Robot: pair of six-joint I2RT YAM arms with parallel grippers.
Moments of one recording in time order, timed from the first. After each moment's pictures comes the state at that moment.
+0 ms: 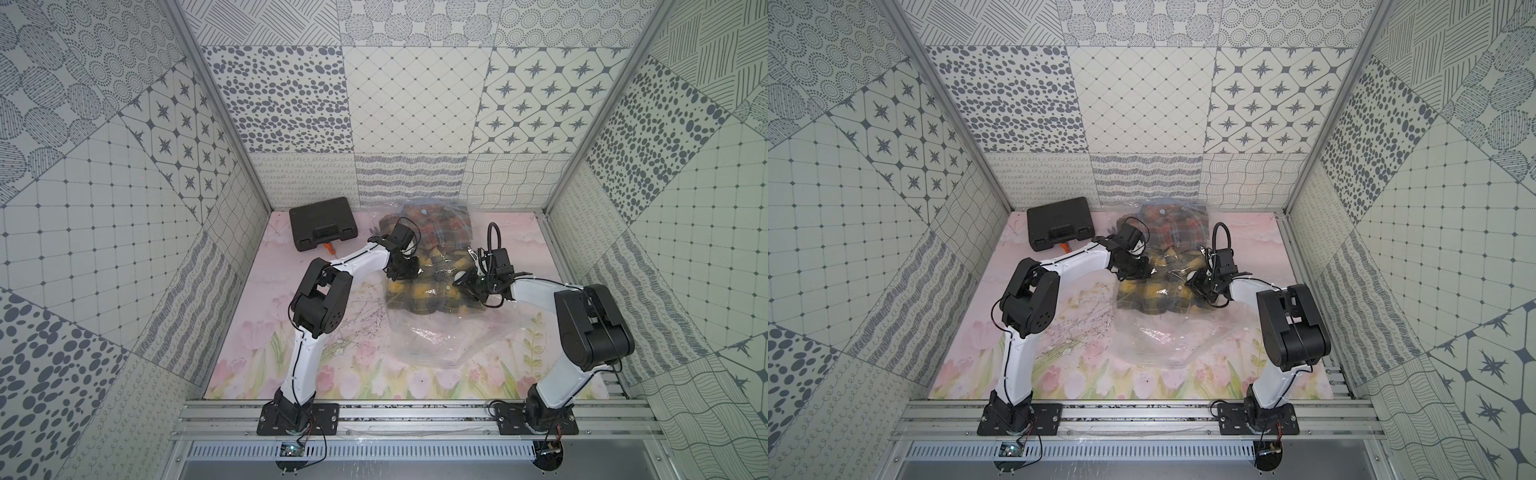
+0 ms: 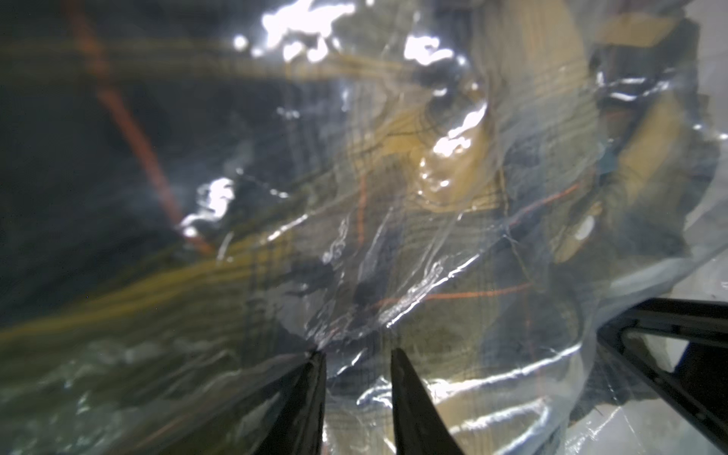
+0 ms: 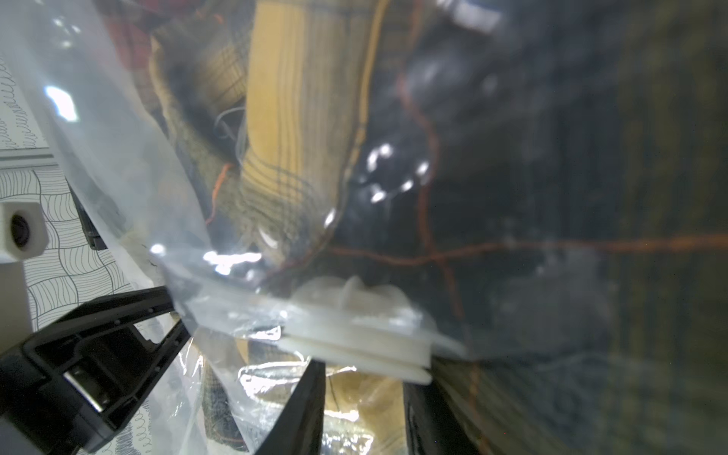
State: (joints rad) left arm -0.59 2.15 1.65 -0.61 0.25 -0.45; right arm 0.22 1.68 0.88 -0.15 -0.42 0.82
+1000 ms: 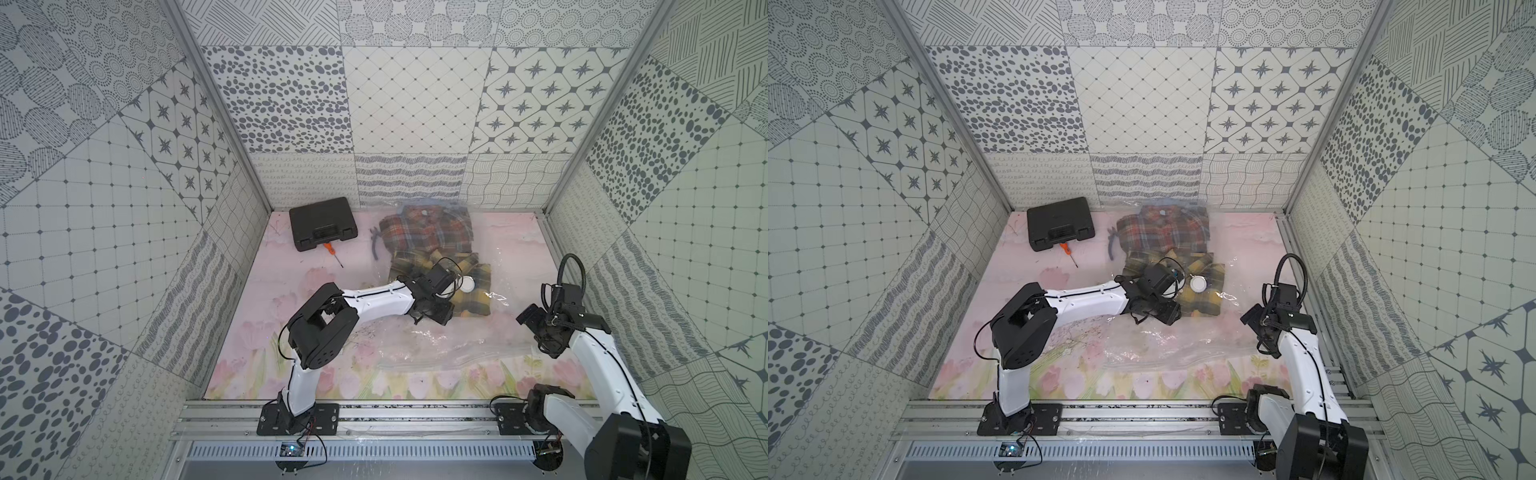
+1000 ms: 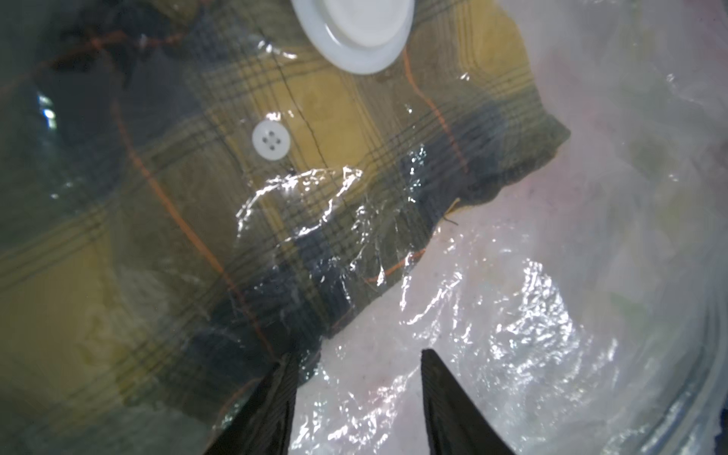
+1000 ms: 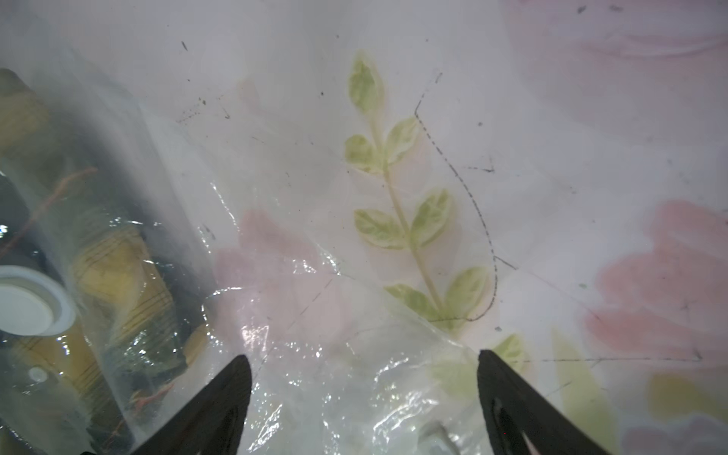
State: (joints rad) left arm -0.96 1.97 1.36 -0.40 0.14 -0.30; right arm -0.19 0.98 0.61 -0.83 -0.03 0.69
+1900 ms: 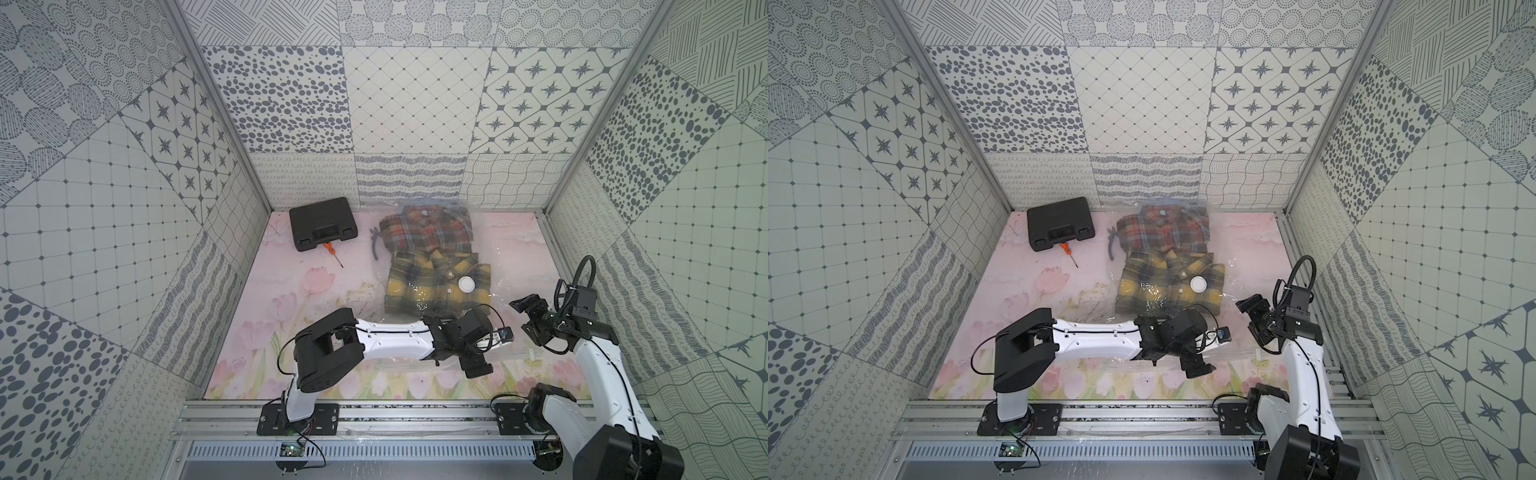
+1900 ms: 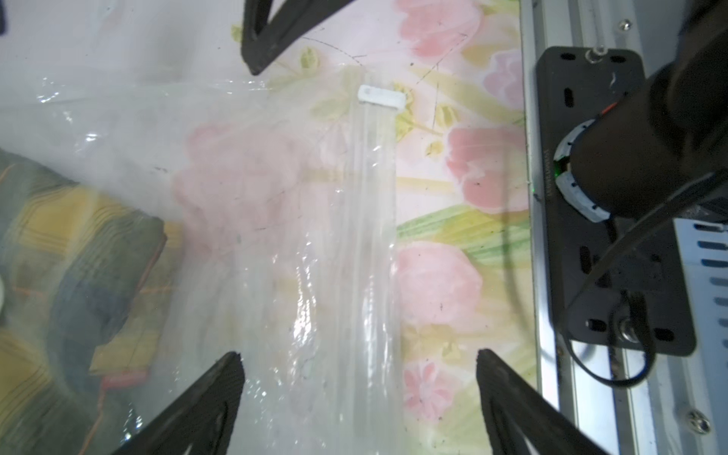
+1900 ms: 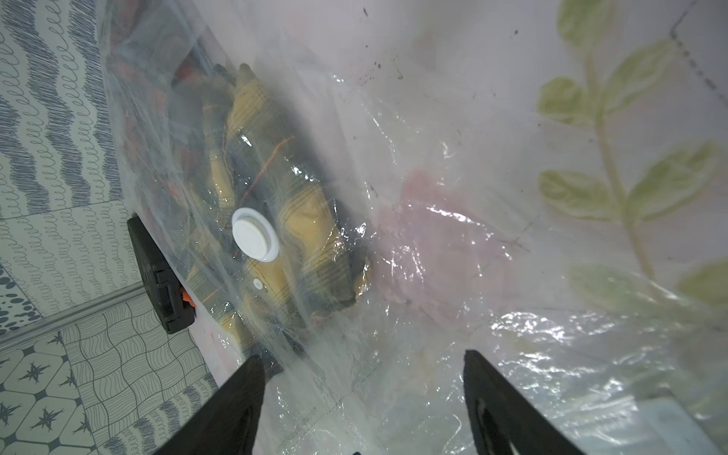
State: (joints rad) left arm -1.29 1.96 1.33 -0.19 0.09 0.21; right arm -0.31 0.91 0.59 -0.70 -0.49 0.77
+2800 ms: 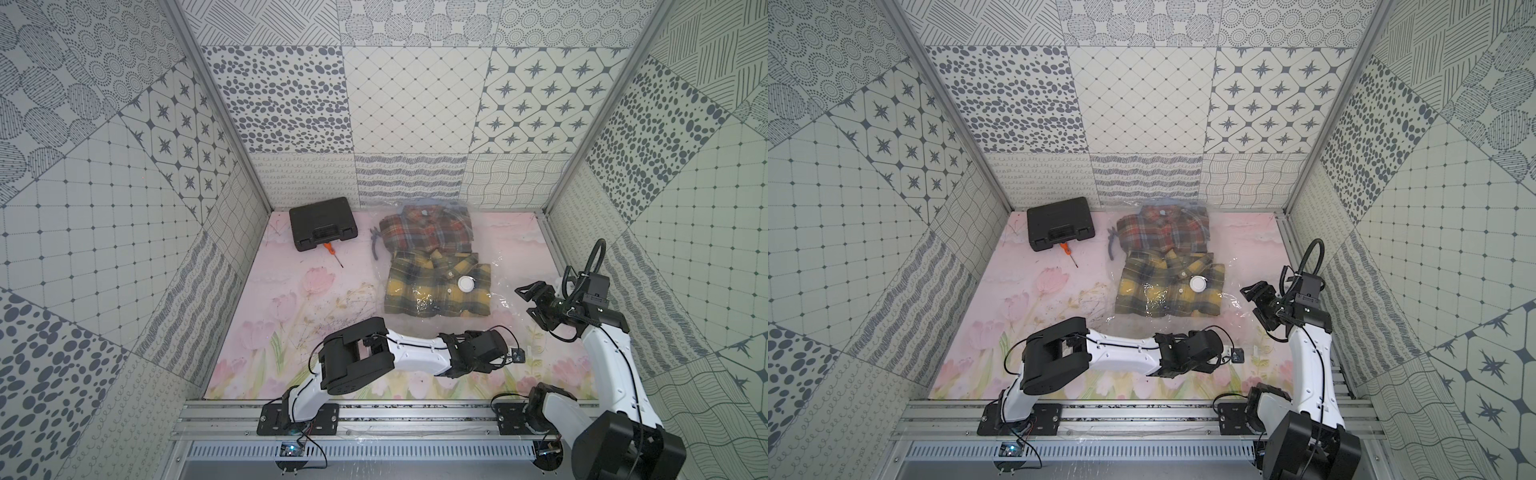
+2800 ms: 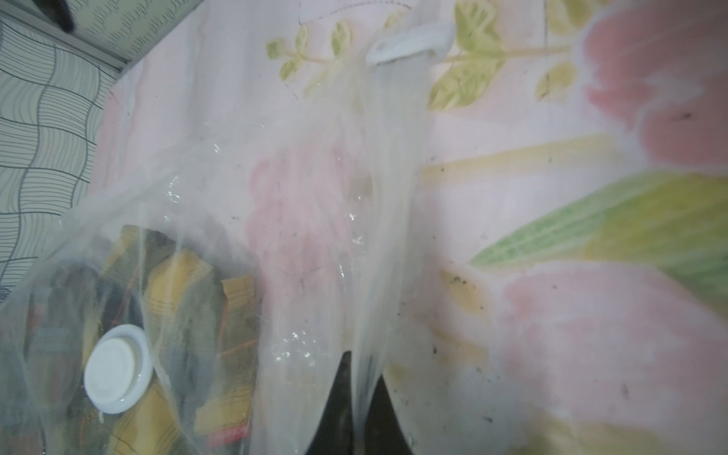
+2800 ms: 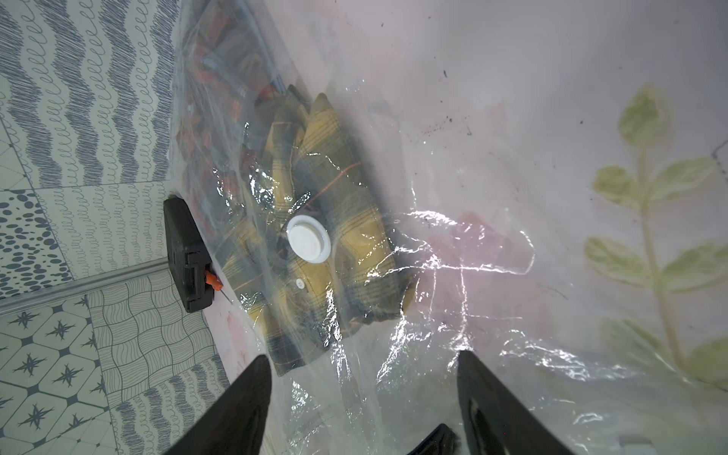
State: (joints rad) left arm -1.35 2.09 1.36 -0.02 -0.30 0.53; right arm -0.35 1.00 0.76 -0.73 -0.55 0.63
